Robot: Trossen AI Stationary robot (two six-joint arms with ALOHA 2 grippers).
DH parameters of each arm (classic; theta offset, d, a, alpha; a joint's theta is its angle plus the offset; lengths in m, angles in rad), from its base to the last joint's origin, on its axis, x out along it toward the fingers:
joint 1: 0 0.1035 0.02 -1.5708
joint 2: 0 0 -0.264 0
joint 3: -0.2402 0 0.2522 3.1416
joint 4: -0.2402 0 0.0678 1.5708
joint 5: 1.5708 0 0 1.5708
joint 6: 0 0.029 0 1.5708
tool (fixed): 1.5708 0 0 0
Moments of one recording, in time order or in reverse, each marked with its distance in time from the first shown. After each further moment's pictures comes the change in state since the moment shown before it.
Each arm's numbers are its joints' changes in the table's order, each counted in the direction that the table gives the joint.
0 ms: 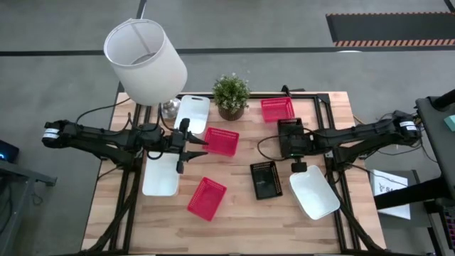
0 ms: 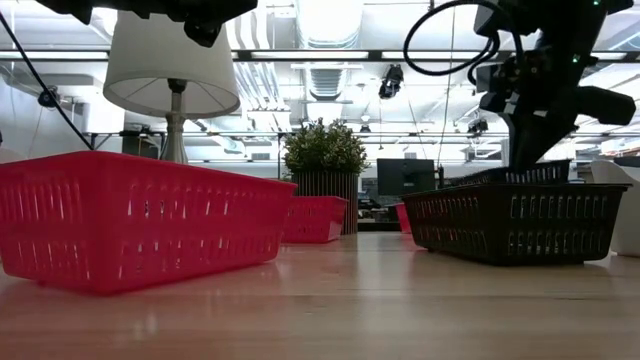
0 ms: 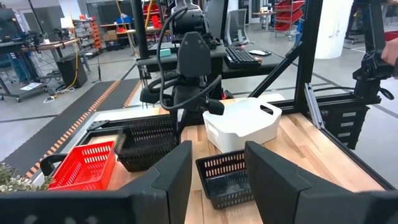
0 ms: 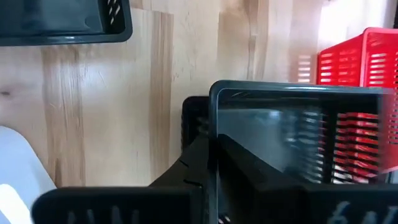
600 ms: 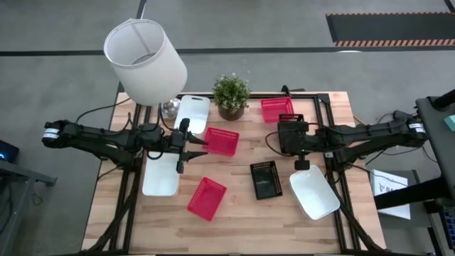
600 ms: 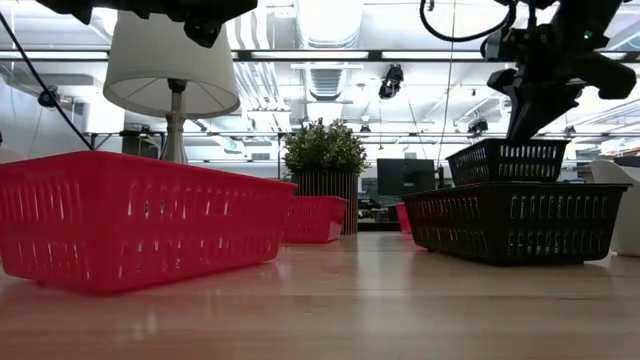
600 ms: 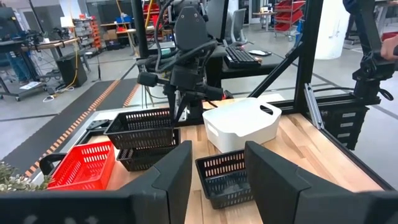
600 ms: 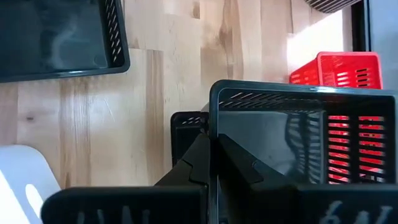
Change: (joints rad) left arm 0.000 0.000 0.000 -0.001 0.000 -0.005; right arm 0.000 -0.156 0.000 0.004 0.001 0.001
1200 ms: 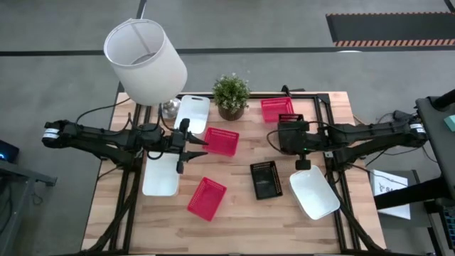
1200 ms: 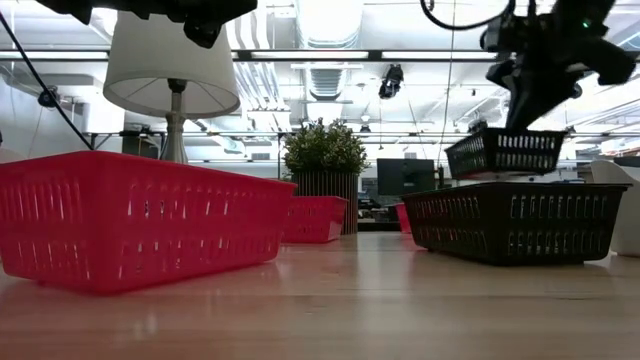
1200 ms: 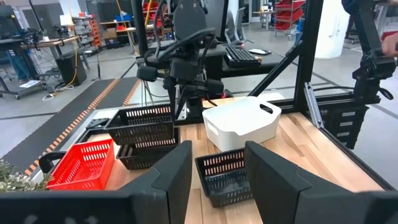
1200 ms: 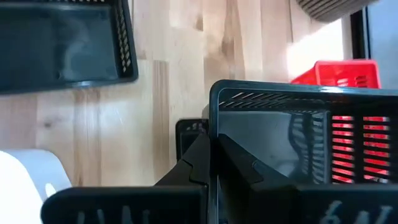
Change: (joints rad) left arm 0.000 0.000 0.000 -0.006 0.000 -0.003; right arm 0.000 -0.027 -0.023 -0.016 -0.028 0.005
